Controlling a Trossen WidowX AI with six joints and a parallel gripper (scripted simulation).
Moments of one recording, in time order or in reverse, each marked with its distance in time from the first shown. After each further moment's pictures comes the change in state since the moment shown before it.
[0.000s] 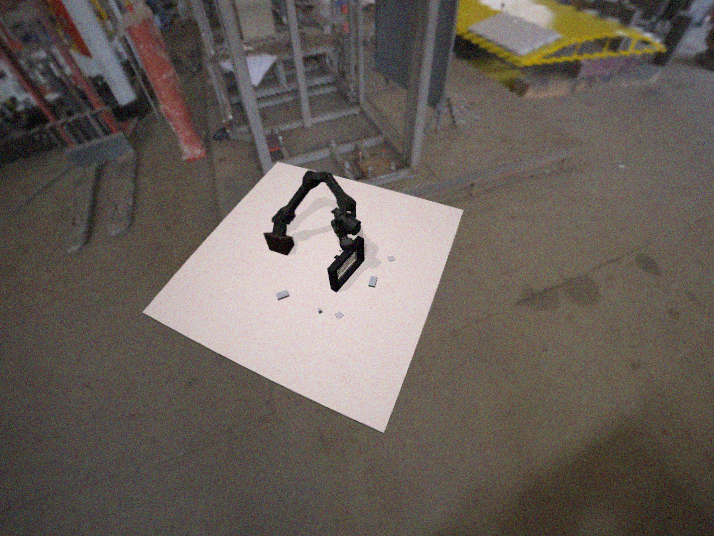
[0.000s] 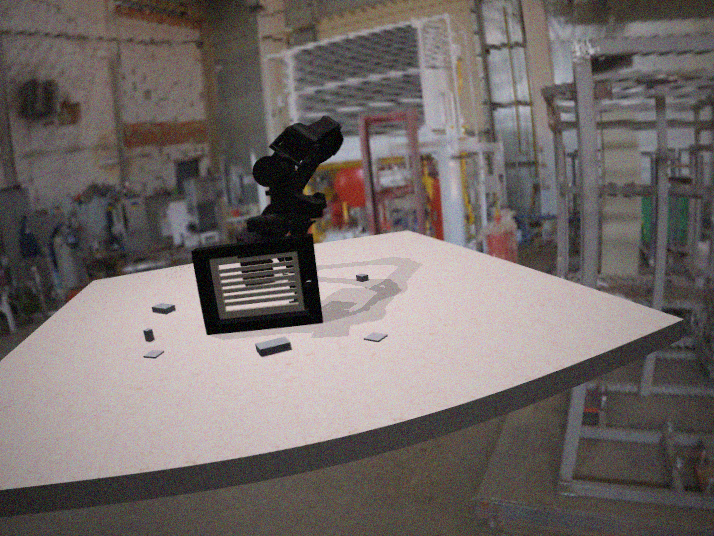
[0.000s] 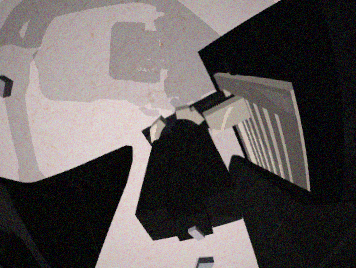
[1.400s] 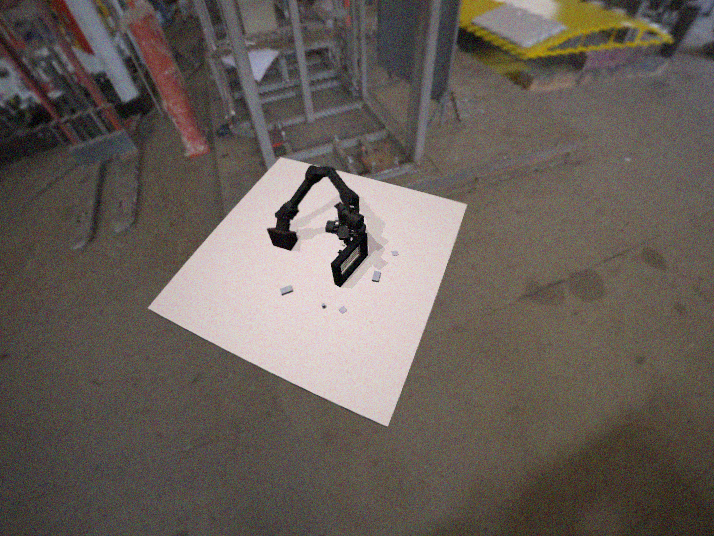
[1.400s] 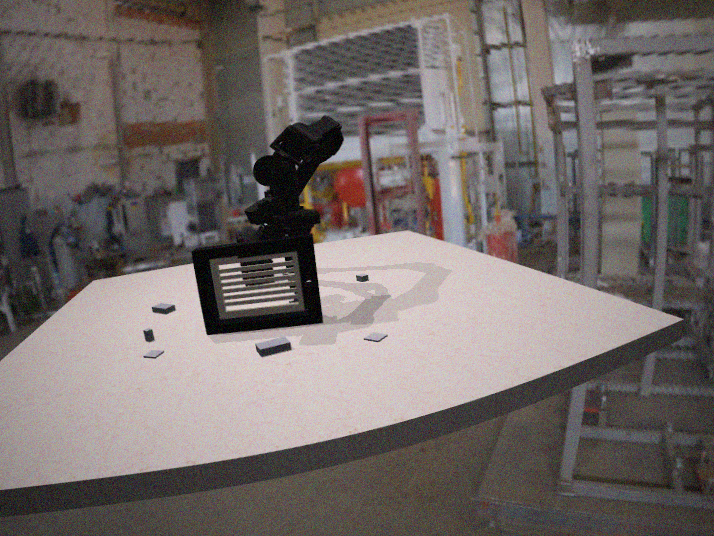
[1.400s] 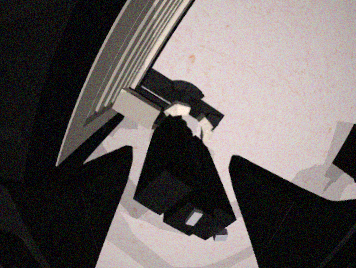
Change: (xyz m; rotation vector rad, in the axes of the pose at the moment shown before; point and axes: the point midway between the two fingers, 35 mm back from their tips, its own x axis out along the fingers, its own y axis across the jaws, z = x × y) arm 0.000 0.001 0.000 2.078 0.001 0.004
